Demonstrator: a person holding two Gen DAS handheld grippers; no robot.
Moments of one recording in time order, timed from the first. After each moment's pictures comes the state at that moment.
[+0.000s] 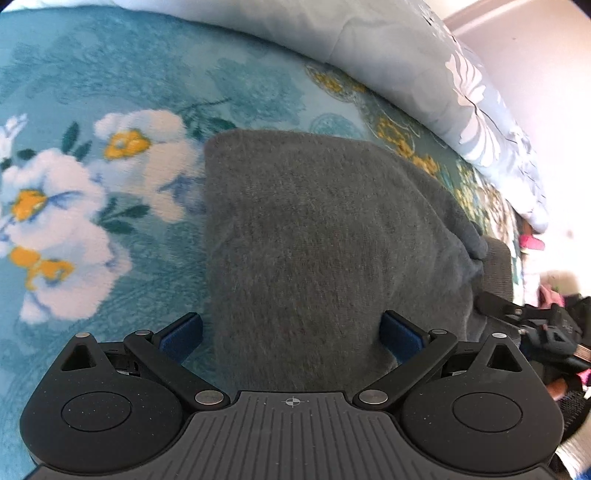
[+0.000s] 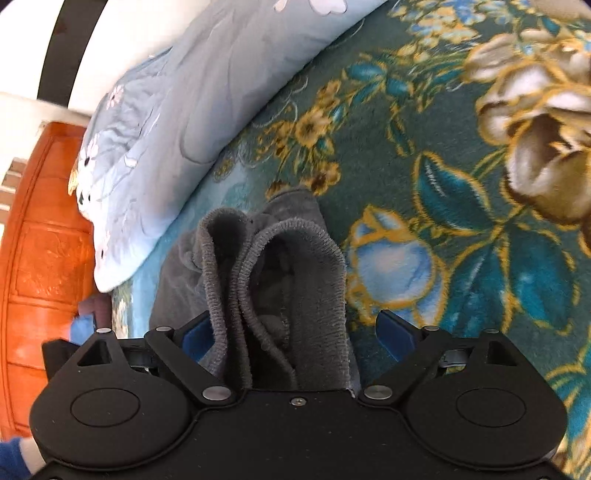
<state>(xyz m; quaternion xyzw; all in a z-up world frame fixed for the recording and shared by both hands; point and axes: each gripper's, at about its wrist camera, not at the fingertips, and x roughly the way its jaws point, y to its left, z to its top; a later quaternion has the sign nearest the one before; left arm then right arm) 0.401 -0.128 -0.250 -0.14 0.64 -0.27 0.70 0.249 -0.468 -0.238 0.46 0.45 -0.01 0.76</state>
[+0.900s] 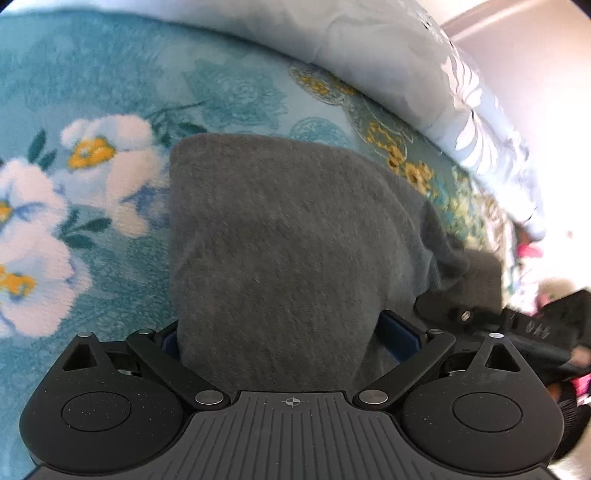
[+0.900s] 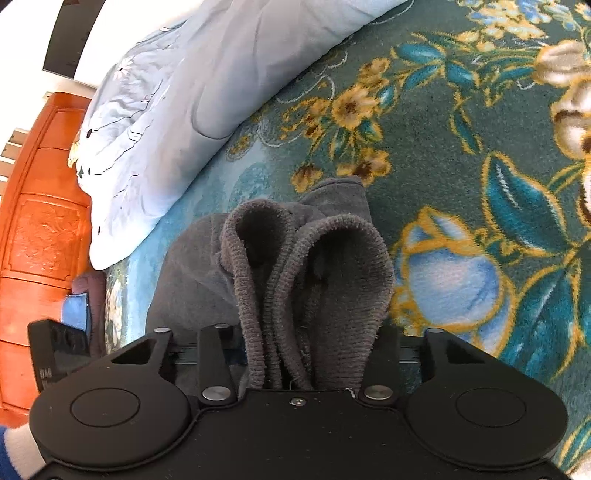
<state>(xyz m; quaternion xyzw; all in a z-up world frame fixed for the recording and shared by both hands) 0.393 -0.153 -0.249 -0.13 0.63 -0.25 0.73 0.284 -0.444 -0.242 0.43 0.47 0.01 0.77</state>
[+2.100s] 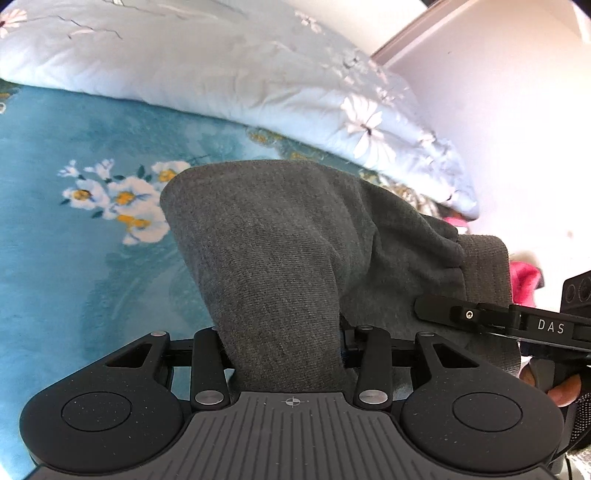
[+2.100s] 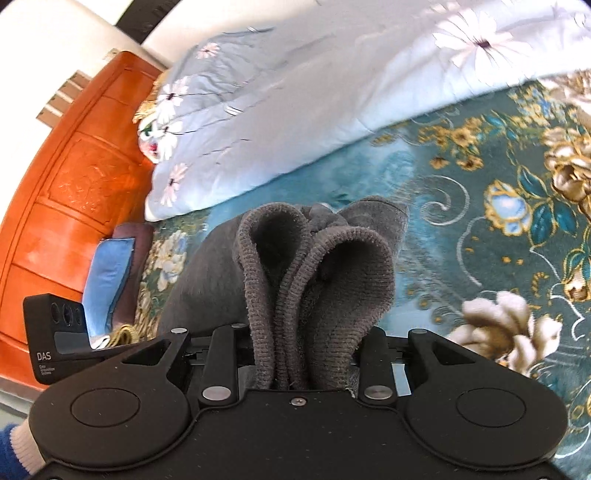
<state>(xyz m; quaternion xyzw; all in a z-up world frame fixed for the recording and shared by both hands) 0.248 -0.012 -0.061 -0.14 0.55 -0.31 0.76 0.169 -0.256 -0.021 0.34 0.44 0.01 0.83</state>
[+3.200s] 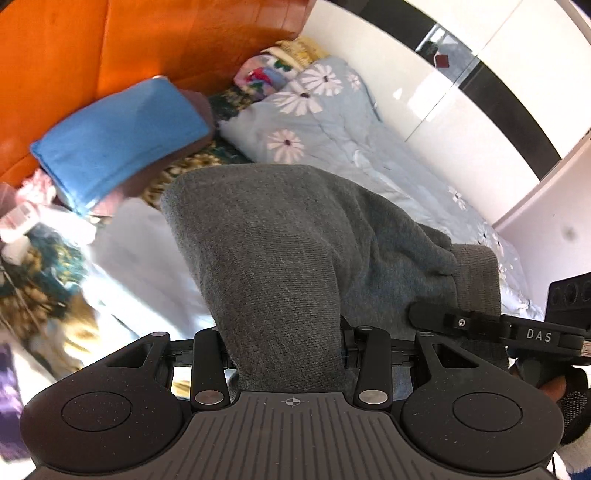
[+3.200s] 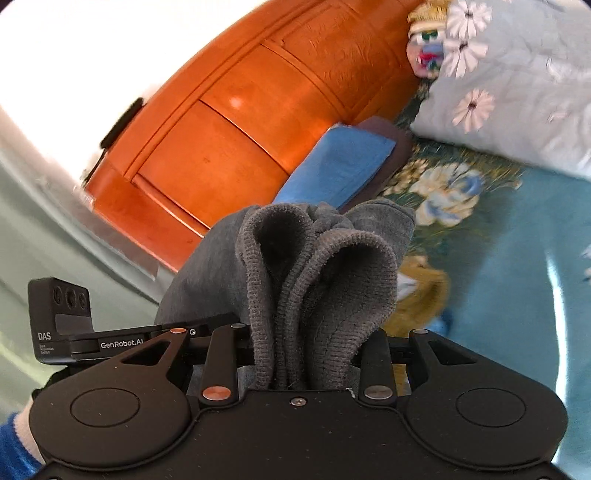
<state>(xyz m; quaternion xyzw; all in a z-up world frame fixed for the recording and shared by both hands) 0.126 0.411 0.076 -0.21 0.45 -0.05 0.87 0.296 0.131 0.062 0.24 0.43 0.34 0.80</state>
